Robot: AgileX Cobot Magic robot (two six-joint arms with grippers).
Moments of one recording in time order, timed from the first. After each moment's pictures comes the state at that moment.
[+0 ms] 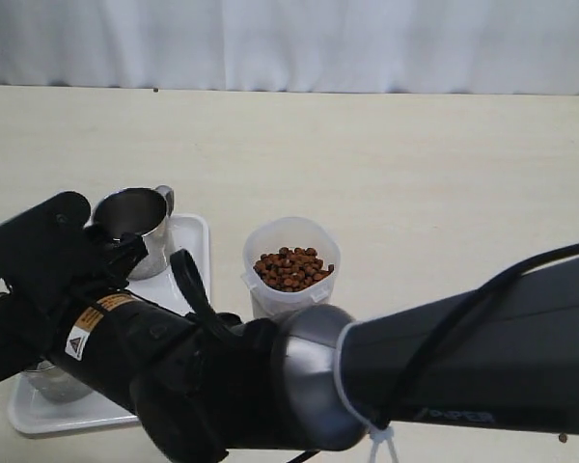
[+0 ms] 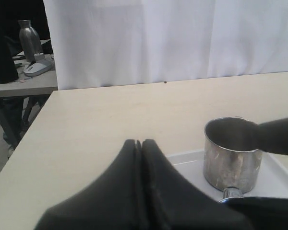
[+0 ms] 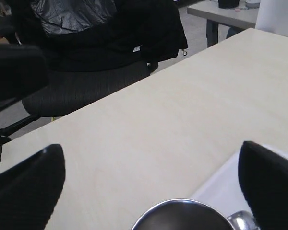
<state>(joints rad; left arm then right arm) -0.02 0.00 0.00 -0.06 0.25 0.16 1.22 2.02 -1.15 0.43 -0.53 -0.21</state>
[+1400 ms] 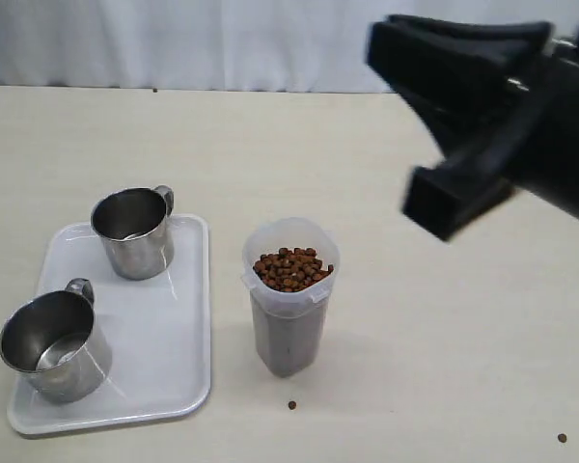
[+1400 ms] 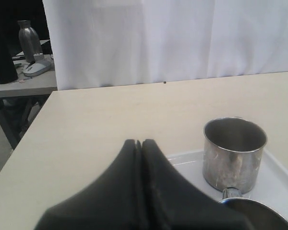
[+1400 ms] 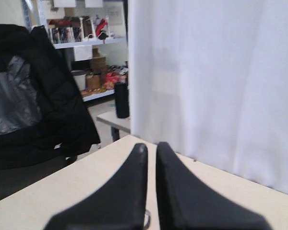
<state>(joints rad) -0.02 0.00 0.00 -0.06 0.25 0.16 0.93 0.86 -0.56 0.72 -0.31 -0.67</state>
